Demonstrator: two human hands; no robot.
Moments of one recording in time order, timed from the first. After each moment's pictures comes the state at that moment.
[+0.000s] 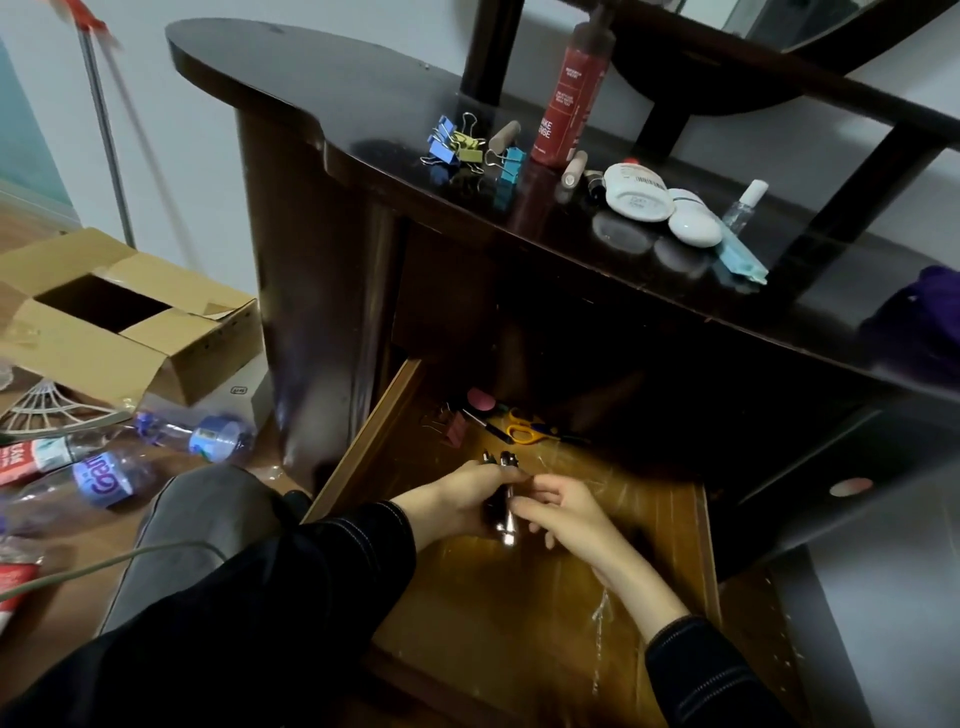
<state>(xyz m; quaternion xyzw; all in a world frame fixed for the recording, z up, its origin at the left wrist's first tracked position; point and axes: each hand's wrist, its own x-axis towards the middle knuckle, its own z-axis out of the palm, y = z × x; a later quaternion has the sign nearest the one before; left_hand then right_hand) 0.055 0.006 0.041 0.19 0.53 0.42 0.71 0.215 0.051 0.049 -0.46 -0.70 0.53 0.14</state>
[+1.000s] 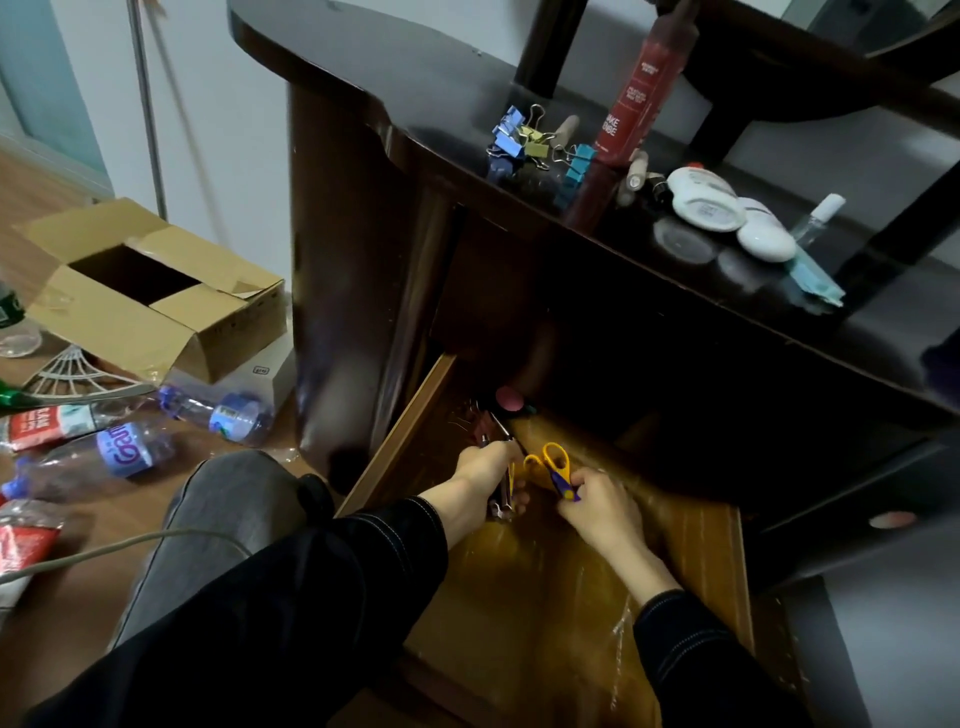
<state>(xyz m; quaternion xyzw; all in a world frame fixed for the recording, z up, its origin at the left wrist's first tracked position) 0.039 0.013 0.036 0.08 0.57 0.54 0.62 0.205 0.098 0.011 -0.57 -0.81 0.13 0.02</state>
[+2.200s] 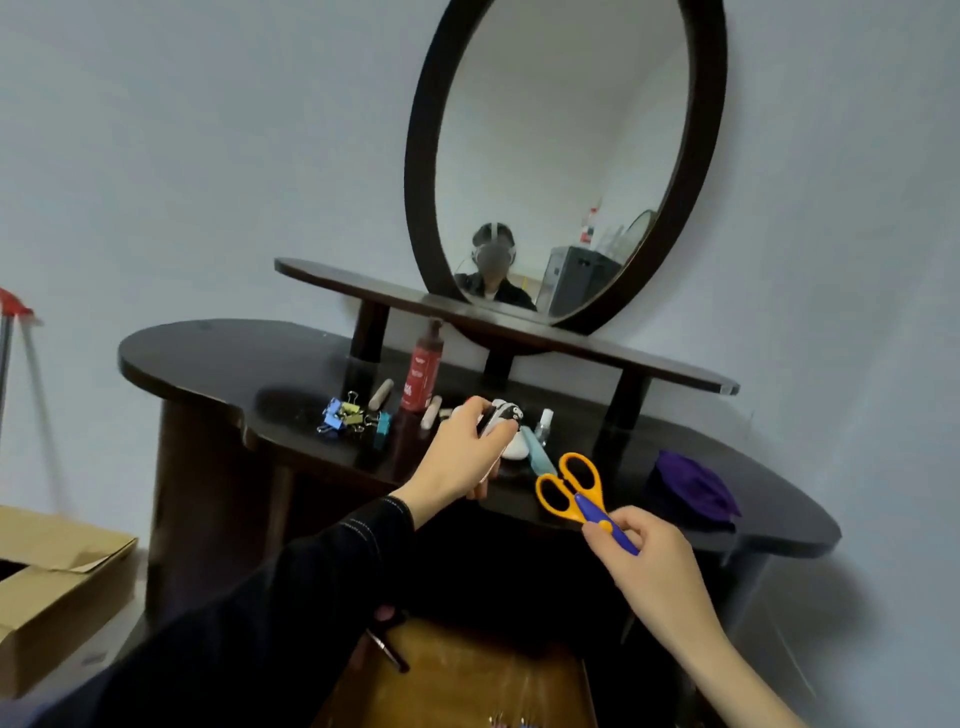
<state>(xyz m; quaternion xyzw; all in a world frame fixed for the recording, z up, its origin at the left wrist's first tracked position) 0.070 0.039 0.325 0.59 0.49 0.57 0.30 0.309 0.008 0.303 -0.51 -0.74 0.17 0.40</state>
